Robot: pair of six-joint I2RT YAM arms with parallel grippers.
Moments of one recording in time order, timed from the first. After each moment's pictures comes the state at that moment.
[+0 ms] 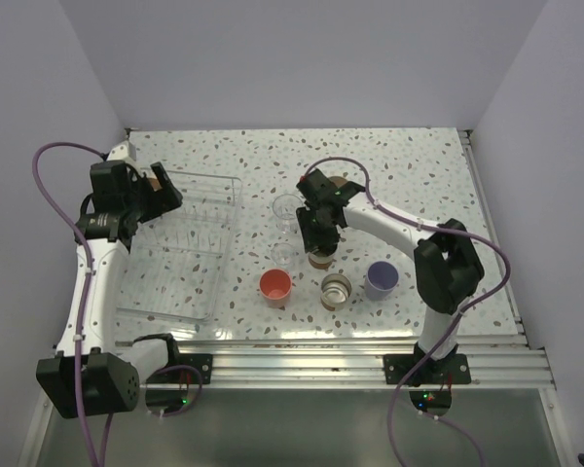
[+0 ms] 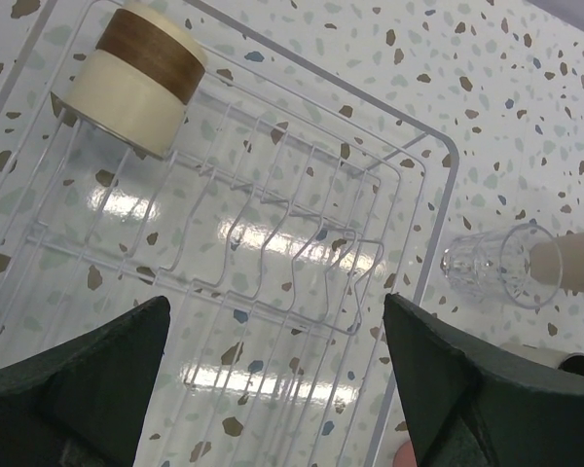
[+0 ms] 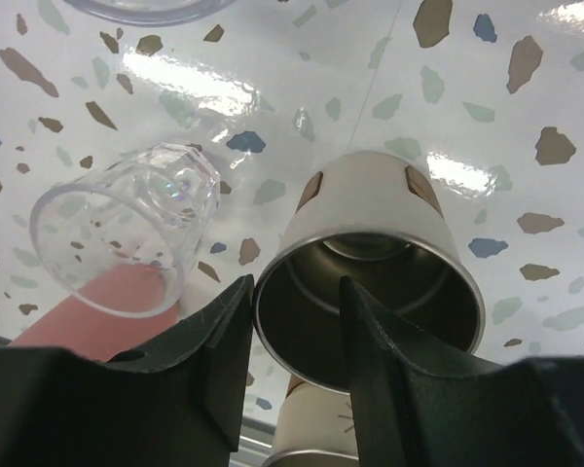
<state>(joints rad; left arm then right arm) 0.12 1.11 1.11 -0.63 0.10 -0.34 0.68 1.84 1.44 -0.79 0.00 0.44</state>
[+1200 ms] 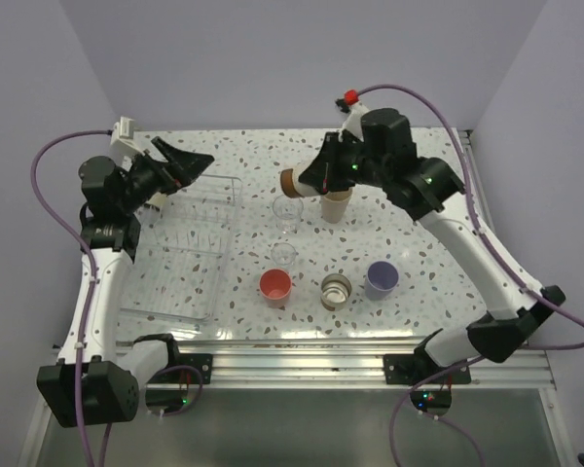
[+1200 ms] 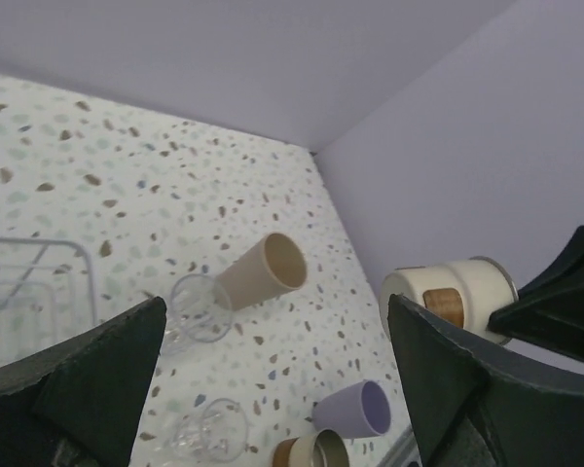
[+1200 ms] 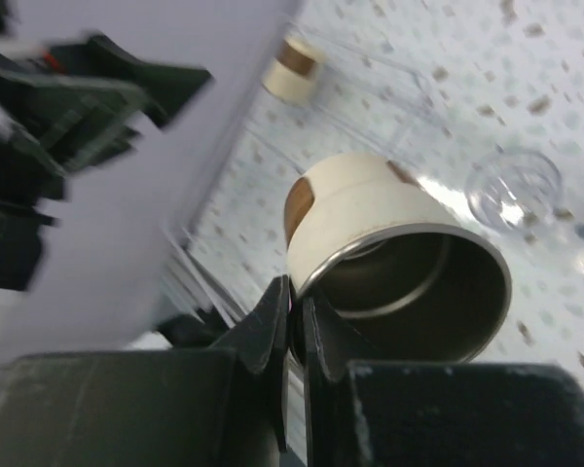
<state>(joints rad) 0.10 1.06 1.02 -0.05 0.65 -0.73 0.65 1.49 1.78 -0.80 -0.16 0.52</state>
